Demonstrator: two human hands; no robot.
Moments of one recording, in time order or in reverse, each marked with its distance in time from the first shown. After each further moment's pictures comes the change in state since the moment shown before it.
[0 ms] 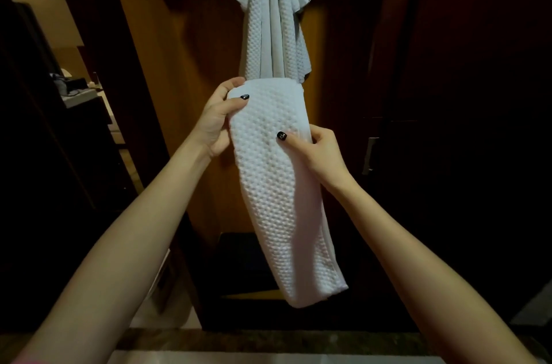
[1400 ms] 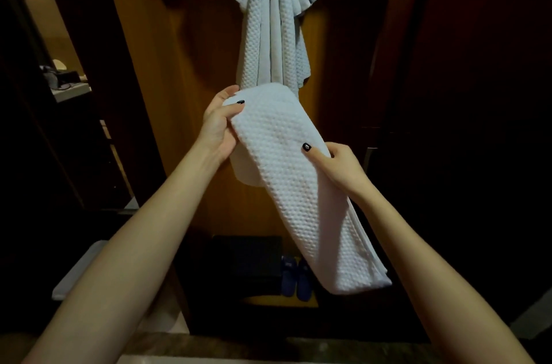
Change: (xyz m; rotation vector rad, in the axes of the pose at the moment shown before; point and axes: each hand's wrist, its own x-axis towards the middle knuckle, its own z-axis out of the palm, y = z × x) left_hand 0.031 -0.021 0.011 -0.139 0.289 -0.029; right_hand 0.031 0.030 -0.055 -0.442 -0.048 0.122
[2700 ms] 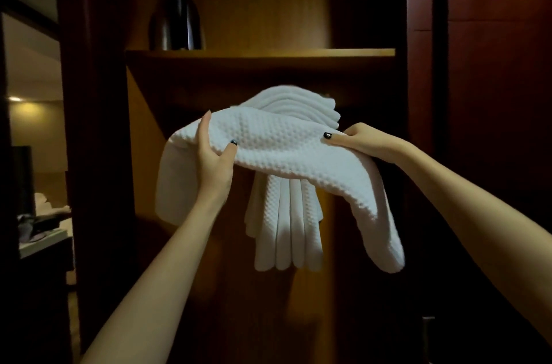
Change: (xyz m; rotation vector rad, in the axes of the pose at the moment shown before) left_hand 0.196 0.159 0.033 0.426 -0.025 0.863; right_hand 0.267 -0.206 -0.113 -0.374 0.016 -0.203
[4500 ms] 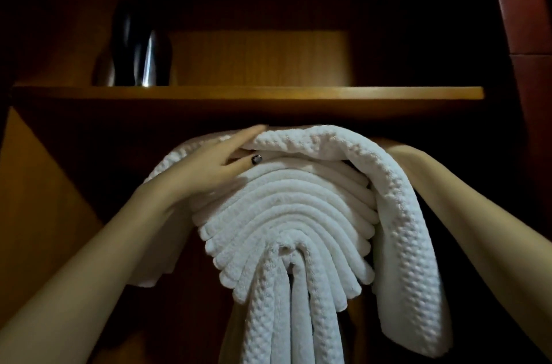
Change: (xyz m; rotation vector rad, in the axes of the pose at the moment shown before) left_hand 0.227 -0.074 0.085 0.784 -0.716 0.325; right_hand 0.271 0.054 -0.072 0.205 0.239 0.018
